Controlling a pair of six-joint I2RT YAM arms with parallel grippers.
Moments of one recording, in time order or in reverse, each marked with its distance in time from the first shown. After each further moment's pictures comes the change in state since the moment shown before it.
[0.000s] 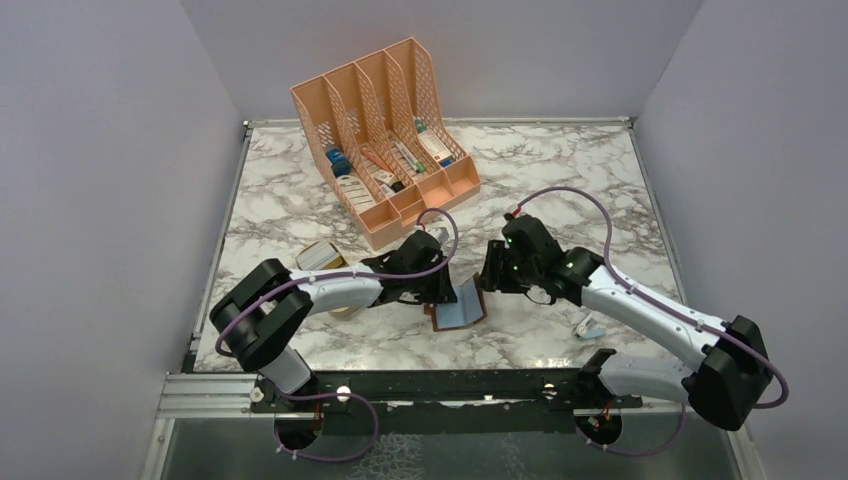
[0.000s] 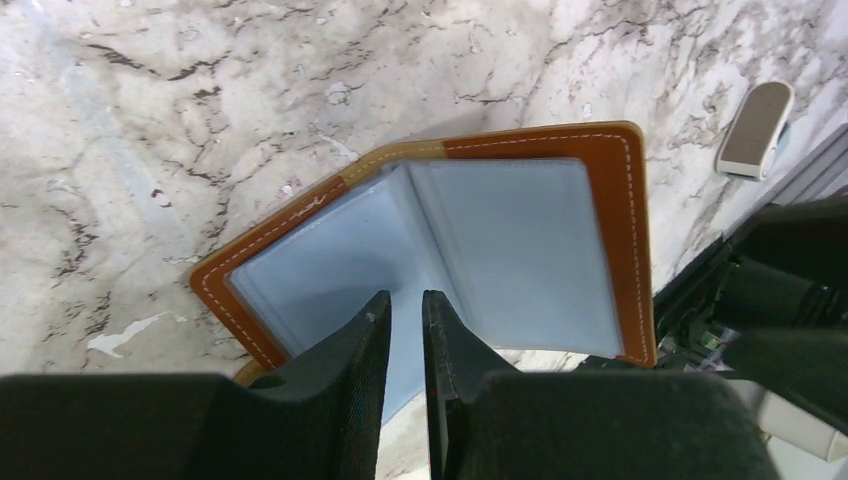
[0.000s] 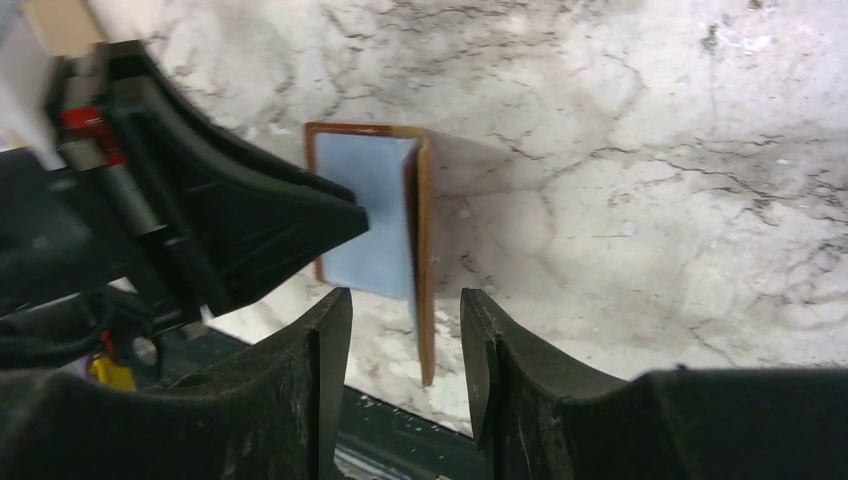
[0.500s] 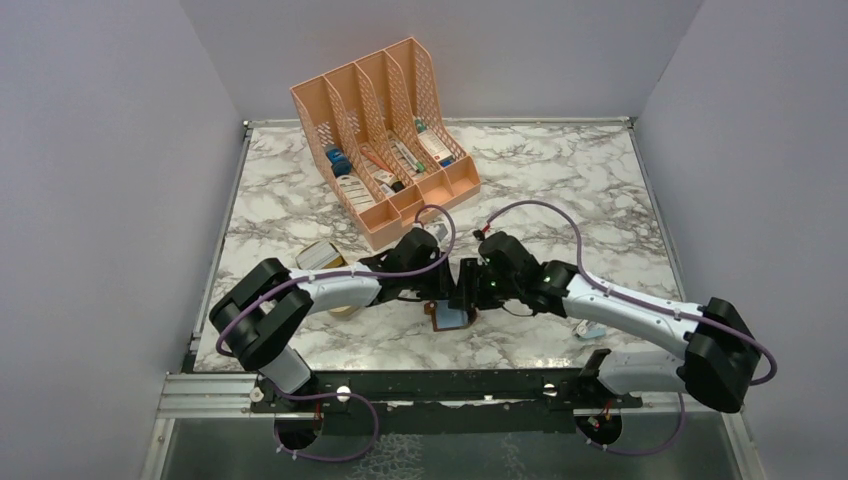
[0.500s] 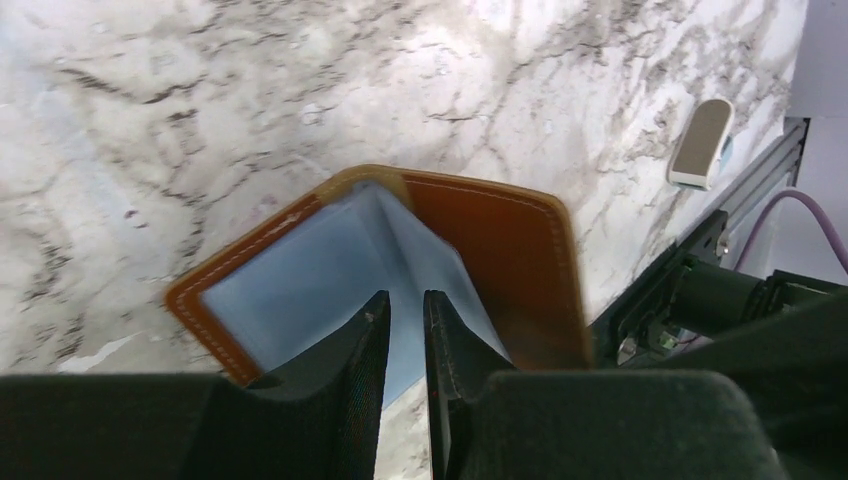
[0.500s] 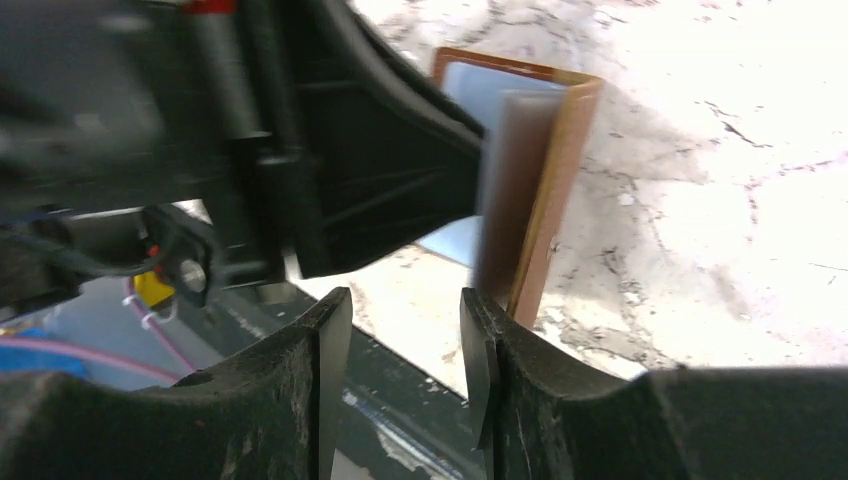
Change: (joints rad) left arm 0.018 0.002 -0.009 0.080 0.059 -0.042; right arm 0.157 0.037 -0.042 0.189 -0.129 0.051
